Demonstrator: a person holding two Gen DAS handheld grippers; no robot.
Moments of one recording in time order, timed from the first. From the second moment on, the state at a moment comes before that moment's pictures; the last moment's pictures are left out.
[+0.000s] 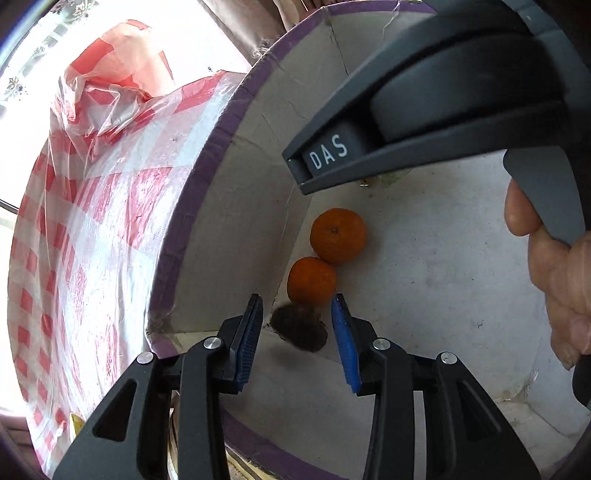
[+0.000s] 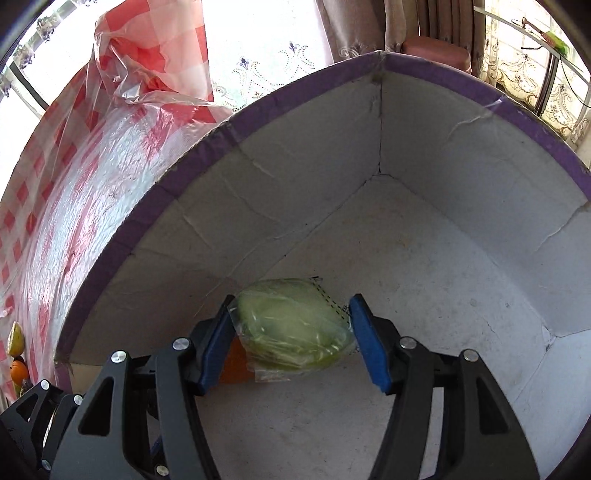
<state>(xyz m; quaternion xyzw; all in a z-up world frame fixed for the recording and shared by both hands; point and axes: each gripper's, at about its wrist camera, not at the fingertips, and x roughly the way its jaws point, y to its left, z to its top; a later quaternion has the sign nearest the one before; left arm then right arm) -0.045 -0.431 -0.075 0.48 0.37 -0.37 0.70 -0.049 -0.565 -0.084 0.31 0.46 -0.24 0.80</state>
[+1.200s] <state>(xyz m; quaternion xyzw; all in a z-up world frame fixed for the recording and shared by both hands) -0.022 -0.316 0.049 0.21 0.29 -0.37 0.86 -0.091 -0.511 0.045 0.21 0.27 -0.28 0.90</state>
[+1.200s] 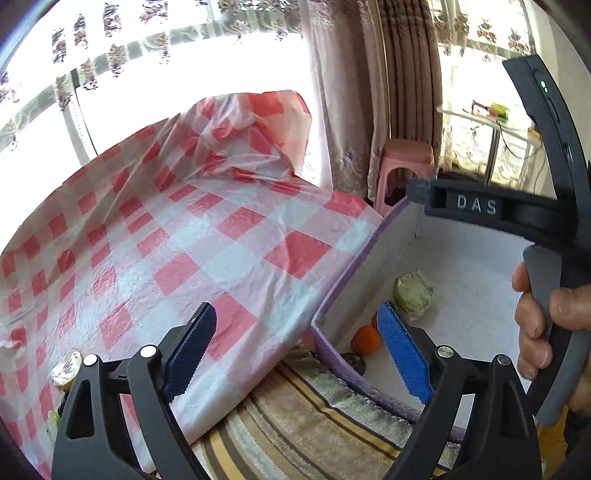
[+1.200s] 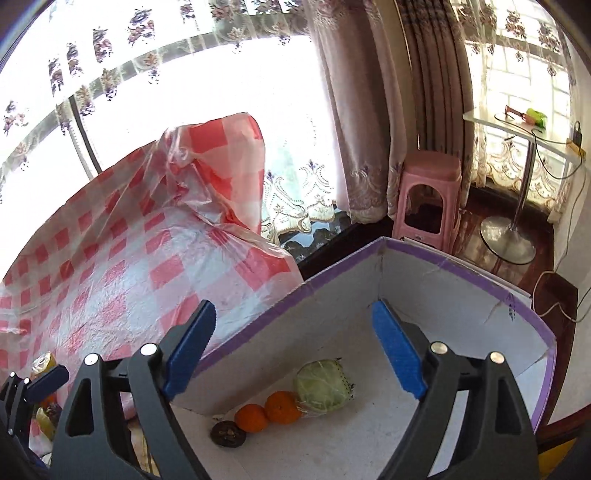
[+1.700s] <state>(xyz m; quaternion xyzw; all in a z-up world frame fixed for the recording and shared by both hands) 0.032 -0.136 0.079 0.06 0.30 -0.23 0.92 -0.035 -0.359 0.072 0.06 0.30 -0.20 0.93</state>
